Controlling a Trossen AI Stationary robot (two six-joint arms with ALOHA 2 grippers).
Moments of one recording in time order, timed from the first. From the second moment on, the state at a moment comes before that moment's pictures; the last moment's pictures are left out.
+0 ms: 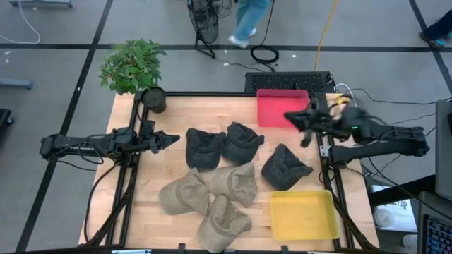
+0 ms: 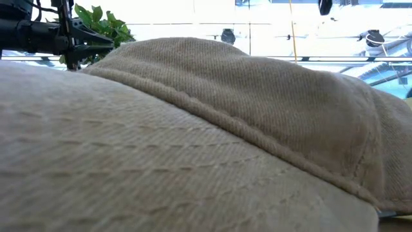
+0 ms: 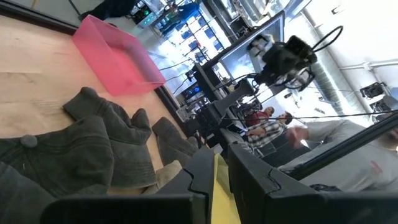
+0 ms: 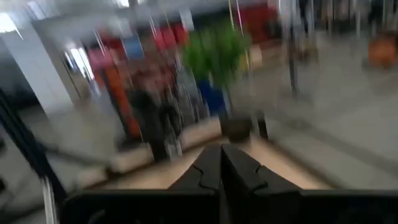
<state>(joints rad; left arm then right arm) 0.03 0.33 0.13 0.24 -0.15 -0.96 -0.02 0.68 0.80 -0.18 0.28 0.30</state>
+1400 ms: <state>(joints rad) 0.03 0.33 0.13 0.24 -0.13 -1.00 -0.05 0.64 0.90 0.05 0.24 0.09</state>
